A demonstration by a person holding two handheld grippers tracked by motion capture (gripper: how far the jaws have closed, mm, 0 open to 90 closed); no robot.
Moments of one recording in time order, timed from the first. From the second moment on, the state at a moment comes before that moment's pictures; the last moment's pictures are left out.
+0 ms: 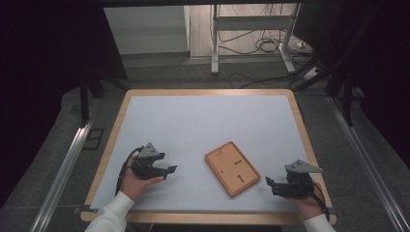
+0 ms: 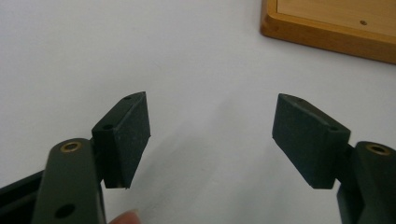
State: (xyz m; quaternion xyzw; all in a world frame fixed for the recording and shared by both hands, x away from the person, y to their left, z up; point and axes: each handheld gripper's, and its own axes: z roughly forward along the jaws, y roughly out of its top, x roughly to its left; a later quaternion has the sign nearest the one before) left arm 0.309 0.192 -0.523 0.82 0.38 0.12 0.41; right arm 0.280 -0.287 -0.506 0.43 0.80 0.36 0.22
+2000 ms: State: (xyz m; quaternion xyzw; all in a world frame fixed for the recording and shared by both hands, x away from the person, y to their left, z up) left arm 0.354 0.090 -0.500 0.85 0.33 0.10 0.40; right arm 0.277 -0.287 -0.508 0.43 0.80 0.36 0.22
